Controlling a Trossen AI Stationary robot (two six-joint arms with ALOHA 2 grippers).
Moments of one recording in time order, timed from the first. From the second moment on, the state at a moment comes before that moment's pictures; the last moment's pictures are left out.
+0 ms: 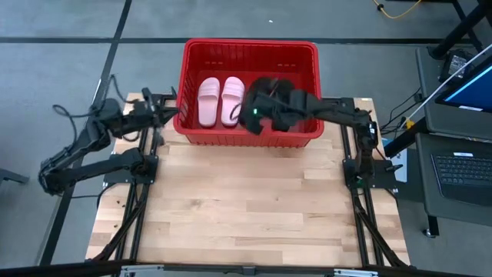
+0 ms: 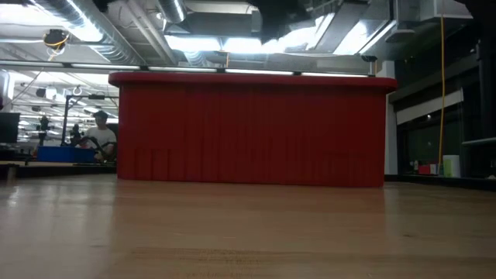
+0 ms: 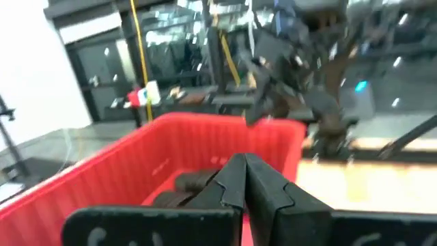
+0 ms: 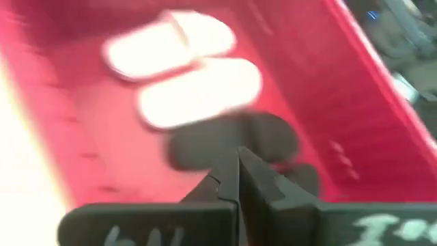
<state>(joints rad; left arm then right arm) 0.54 0.41 0.74 -0.30 0.16 0.13 -0.11 1.95 2.18 -1.19 0.62 0.13</state>
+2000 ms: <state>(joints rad) -0.03 0.00 0.07 -0.06 -0.19 -0.01 0.20 1.95 1.87 -0.40 0.58 0.17</state>
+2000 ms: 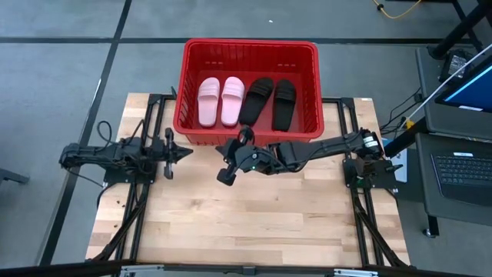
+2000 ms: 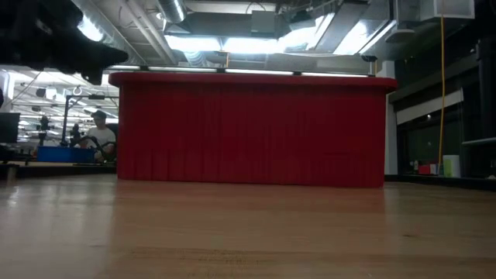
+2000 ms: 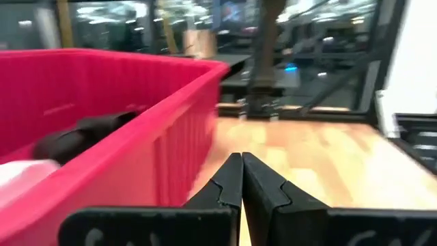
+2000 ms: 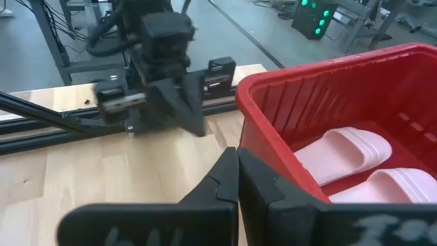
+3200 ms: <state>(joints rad) -0.08 0.13 0.02 0.02 -0.42 0.01 0.31 1.54 1.26 0.24 0.48 0.05</state>
